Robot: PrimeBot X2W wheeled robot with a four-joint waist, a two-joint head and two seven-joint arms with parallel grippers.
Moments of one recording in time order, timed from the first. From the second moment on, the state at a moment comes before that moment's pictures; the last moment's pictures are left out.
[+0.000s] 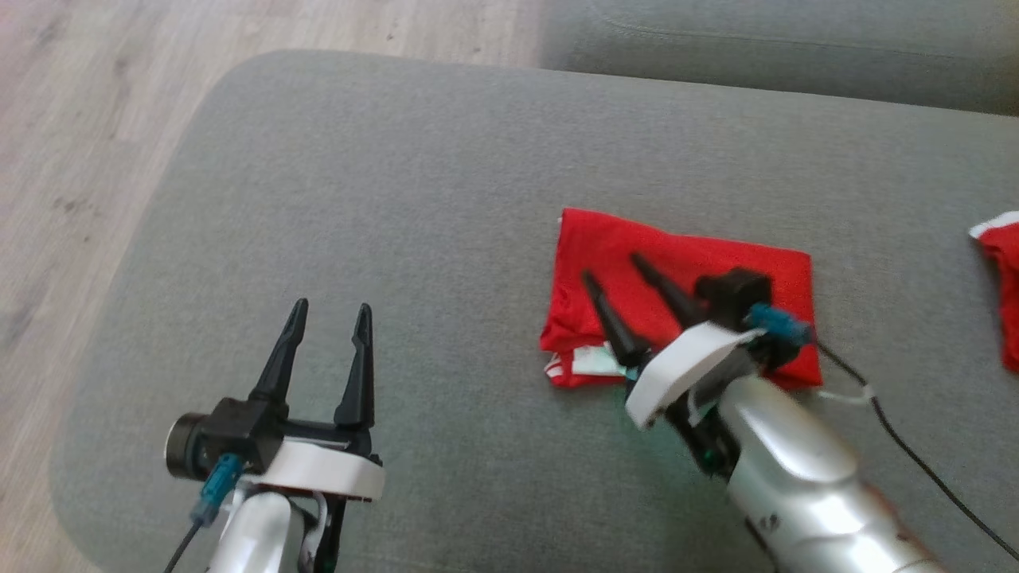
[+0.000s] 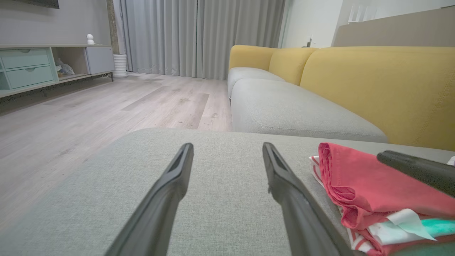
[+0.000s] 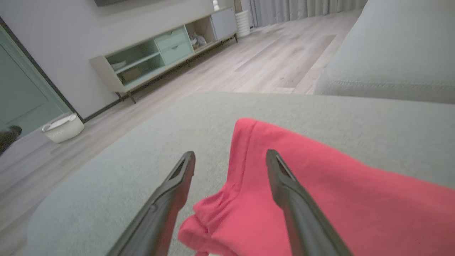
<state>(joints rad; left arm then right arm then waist) -0.17 0.05 -0.19 0.32 -0.18 -0.08 -0.25 -0.53 -0.06 0.59 0.78 0.50 0.13 -0.22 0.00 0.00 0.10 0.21</state>
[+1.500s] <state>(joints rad) -0.21 0.05 -0.17 0.33 -0.17 -0.10 -0.25 -0.35 -0.05 -0.01 0.55 0.19 0.13 -0.12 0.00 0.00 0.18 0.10</state>
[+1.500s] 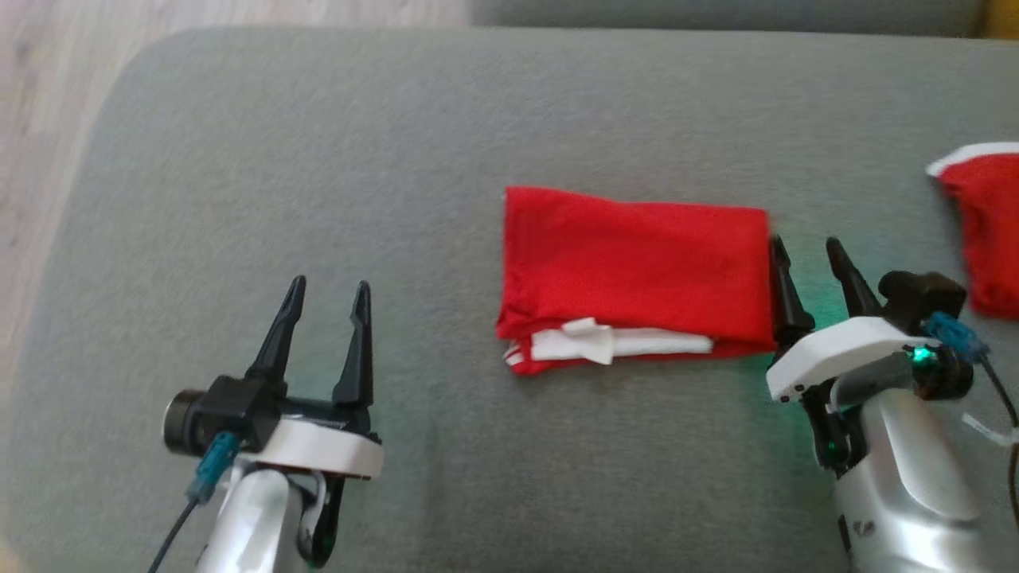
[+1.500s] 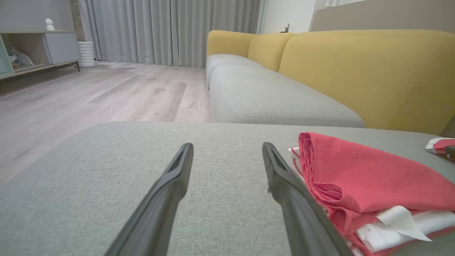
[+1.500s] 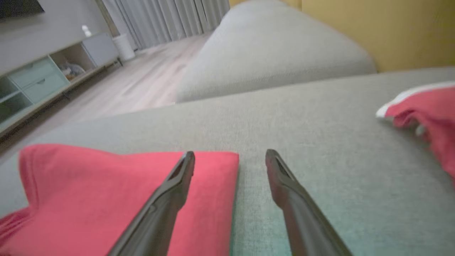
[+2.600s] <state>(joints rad) -0.18 0.05 -0.24 0.29 -0.19 -0.07 -0.25 -0.46 -0.10 0.15 0.65 -0.11 0.13 -0.08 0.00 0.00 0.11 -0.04</state>
